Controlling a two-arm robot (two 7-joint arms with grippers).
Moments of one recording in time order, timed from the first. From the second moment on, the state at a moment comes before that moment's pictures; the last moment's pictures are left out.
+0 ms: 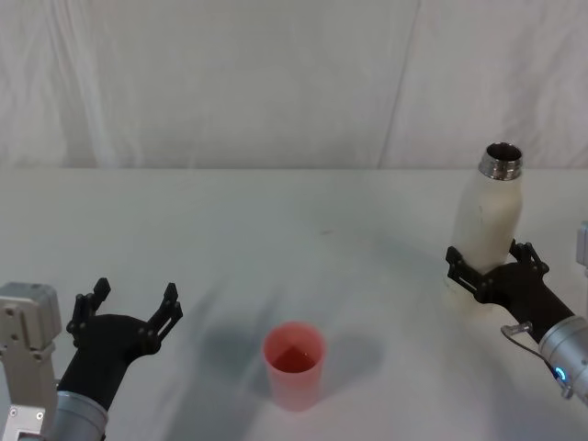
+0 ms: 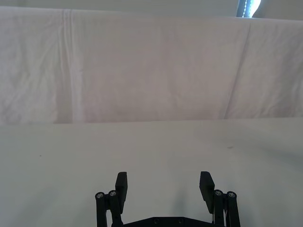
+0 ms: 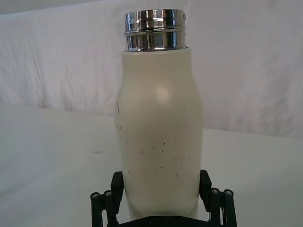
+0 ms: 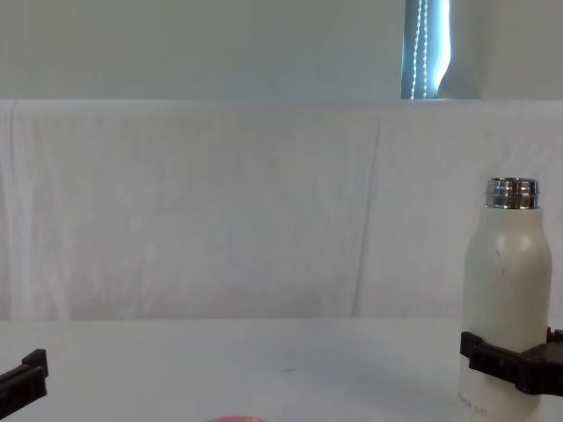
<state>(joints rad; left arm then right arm) 0.27 0.24 0.04 -1.85 -0.25 -0.02 -0.02 0.18 0.23 -0.20 -1.37 0.30 -0.08 0.28</state>
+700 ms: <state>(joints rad) 0.27 0.24 0.04 -1.85 -0.25 -0.02 -0.02 0.18 0.24 -0.20 -1.37 0.30 -0.07 0.29</state>
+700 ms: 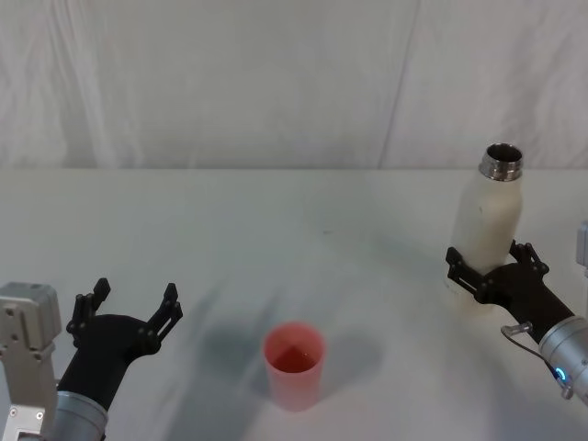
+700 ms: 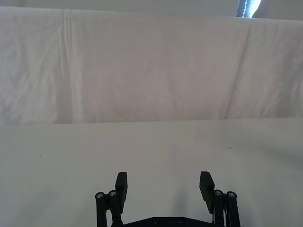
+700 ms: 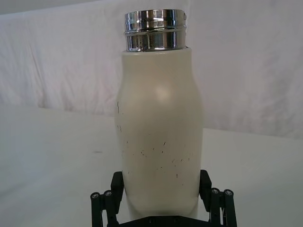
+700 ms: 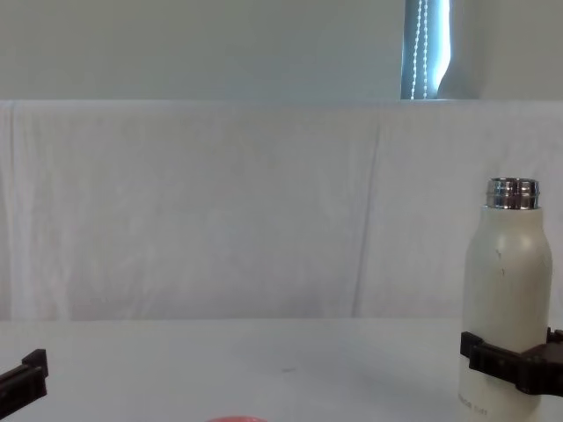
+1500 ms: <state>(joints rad) 0.27 0.24 0.04 -1.85 -0.25 -0.02 -0.02 0.17 0.25 -0.20 -1.38 0.30 -0.08 0.31</state>
